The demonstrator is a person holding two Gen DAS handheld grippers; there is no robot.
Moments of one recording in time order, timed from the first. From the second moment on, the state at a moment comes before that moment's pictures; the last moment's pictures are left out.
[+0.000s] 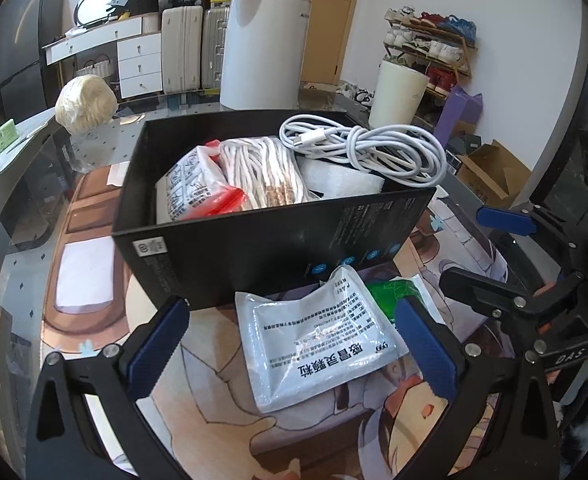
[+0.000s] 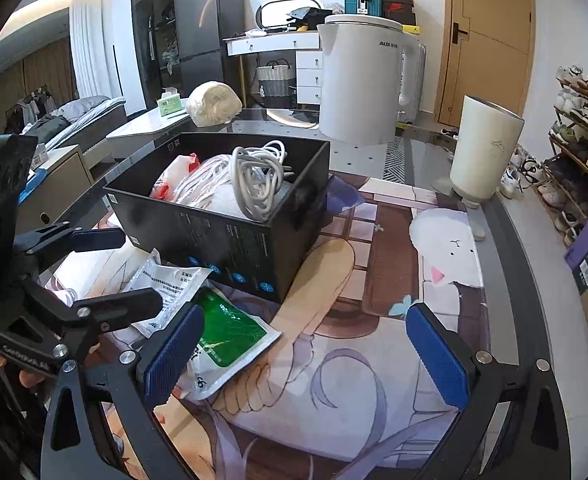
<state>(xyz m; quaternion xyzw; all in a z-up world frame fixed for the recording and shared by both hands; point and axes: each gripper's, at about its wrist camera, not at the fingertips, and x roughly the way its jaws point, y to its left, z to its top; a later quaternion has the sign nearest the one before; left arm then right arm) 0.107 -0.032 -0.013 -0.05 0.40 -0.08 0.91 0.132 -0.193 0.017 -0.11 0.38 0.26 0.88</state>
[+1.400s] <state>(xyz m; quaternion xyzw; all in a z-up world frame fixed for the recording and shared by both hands) 0.103 -0.001 -0.030 -0.03 0.45 -0.04 0.89 0.130 -0.135 -0.021 -0.20 0.42 0.34 0.82</state>
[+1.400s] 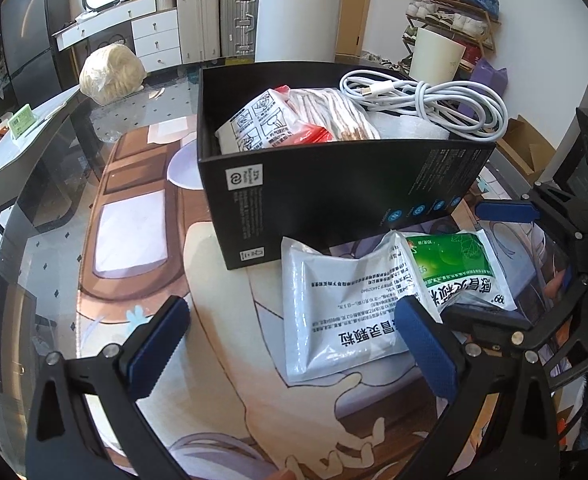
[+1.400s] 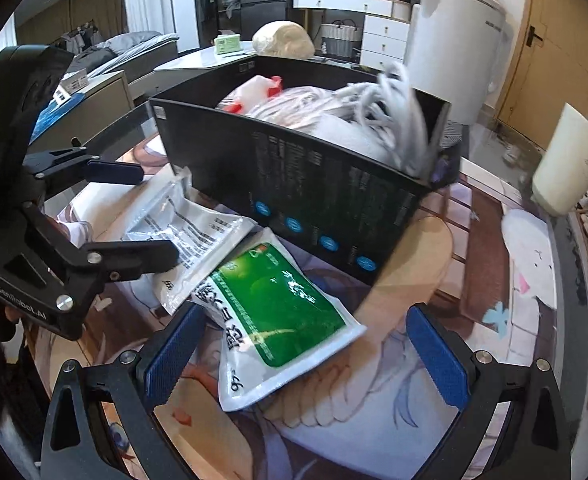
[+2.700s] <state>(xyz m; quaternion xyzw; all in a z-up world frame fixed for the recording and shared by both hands) 0.106 -0.023 -0.028 -0.02 0.46 -0.07 0.89 0.101 -0.164 -0.018 -0.17 0.42 0.32 0.83</state>
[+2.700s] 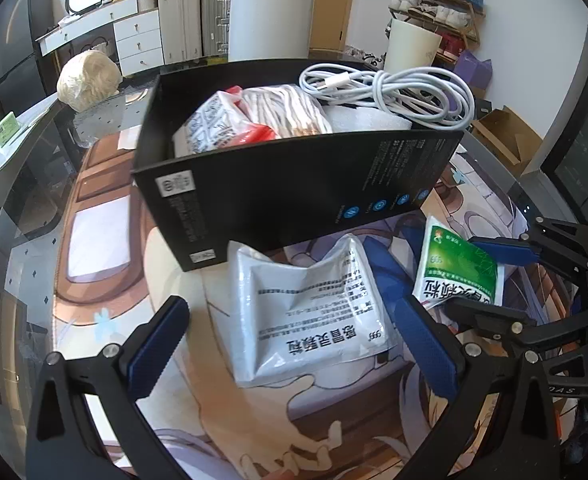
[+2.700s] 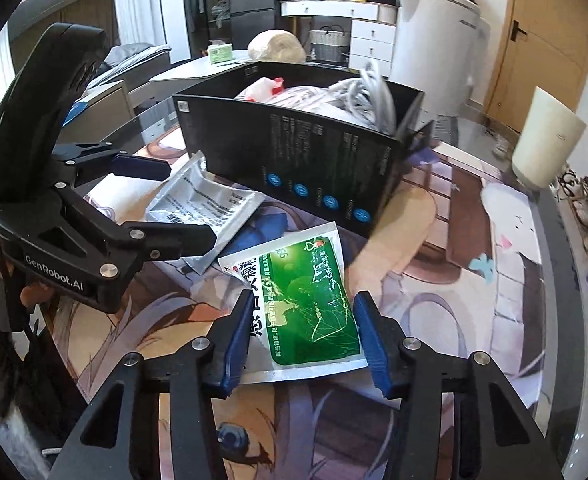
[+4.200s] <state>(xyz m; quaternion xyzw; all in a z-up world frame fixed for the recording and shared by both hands) 0.065 -0.014 0.003 -0.01 0.37 -0.08 0.93 0.086 -0.171 0.027 -0.14 0.33 0.34 0.87</state>
